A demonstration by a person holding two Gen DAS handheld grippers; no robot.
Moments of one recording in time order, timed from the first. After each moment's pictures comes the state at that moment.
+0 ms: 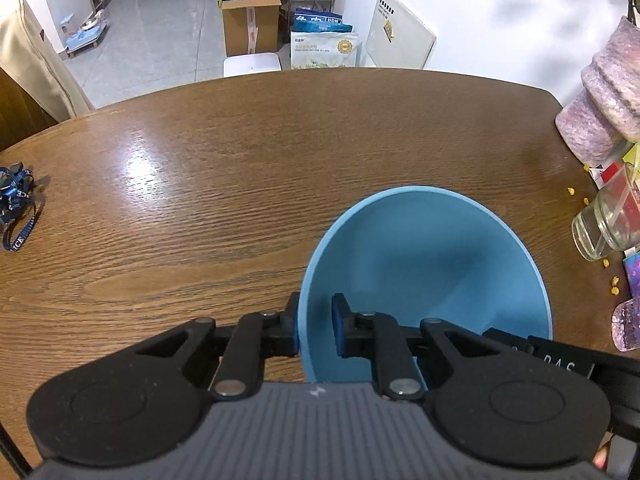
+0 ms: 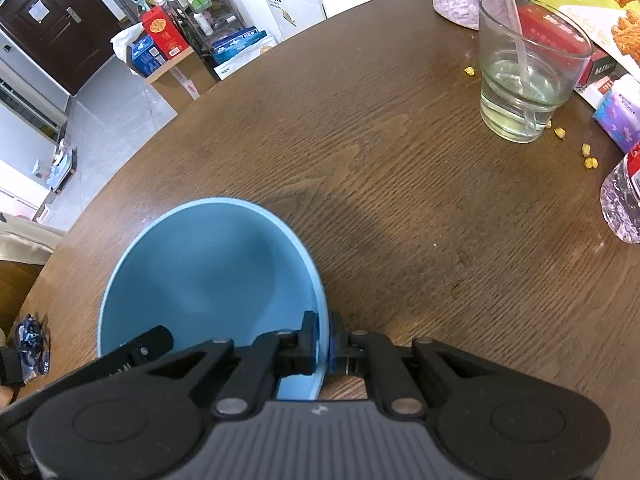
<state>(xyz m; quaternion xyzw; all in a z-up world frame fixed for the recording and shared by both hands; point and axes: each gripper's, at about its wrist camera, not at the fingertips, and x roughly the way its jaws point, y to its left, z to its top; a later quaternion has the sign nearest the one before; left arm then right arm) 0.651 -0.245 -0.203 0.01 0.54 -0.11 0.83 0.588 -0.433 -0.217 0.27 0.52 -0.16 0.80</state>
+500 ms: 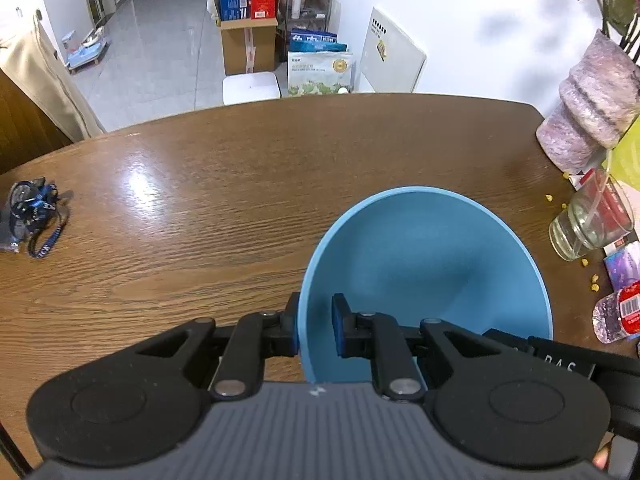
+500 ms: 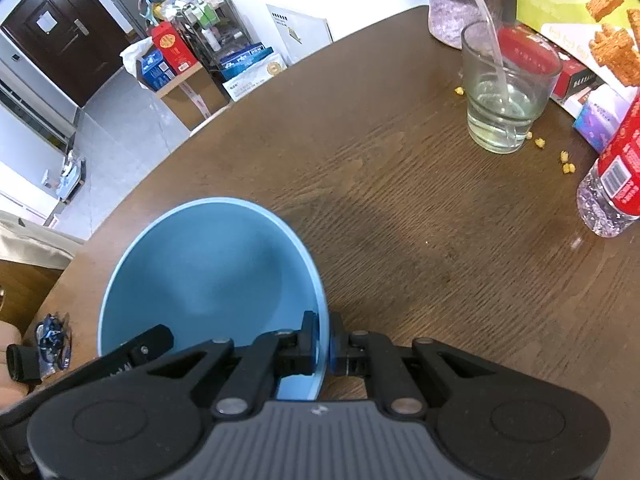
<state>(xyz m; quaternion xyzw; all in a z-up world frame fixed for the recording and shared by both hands) 0.628 -0.233 -0.167 0.02 0.52 -0.12 0.85 0.561 -0.427 -0.186 0.27 0.49 -0.16 0.81</state>
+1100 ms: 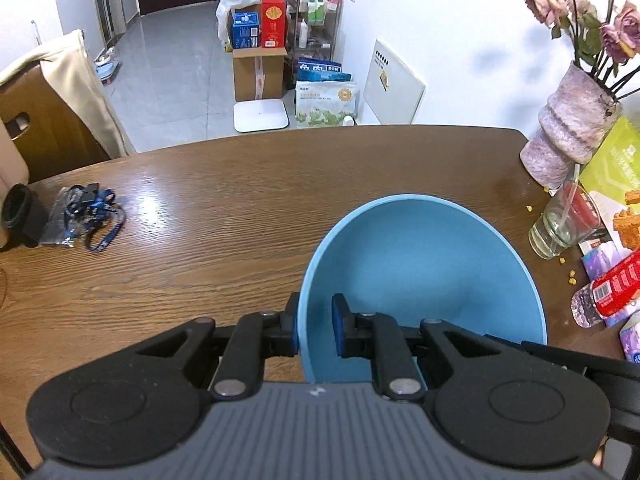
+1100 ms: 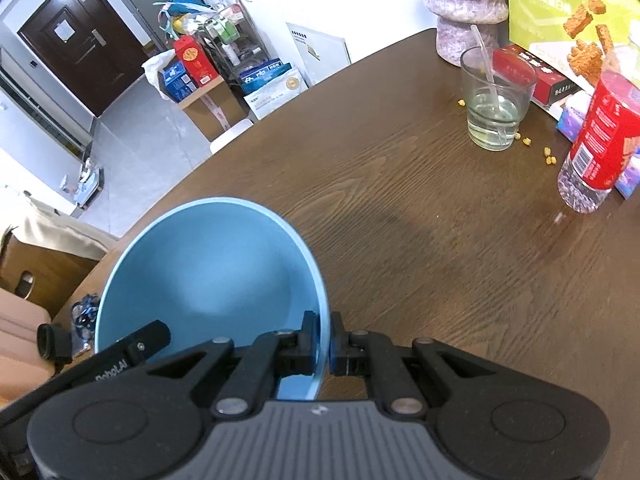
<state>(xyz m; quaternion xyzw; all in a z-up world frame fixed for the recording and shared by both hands) 0.575 -0.185 -0.112 0.01 0.48 -0.12 0.87 0.510 -0.376 -0.136 0.27 0.47 -0.15 0.83</state>
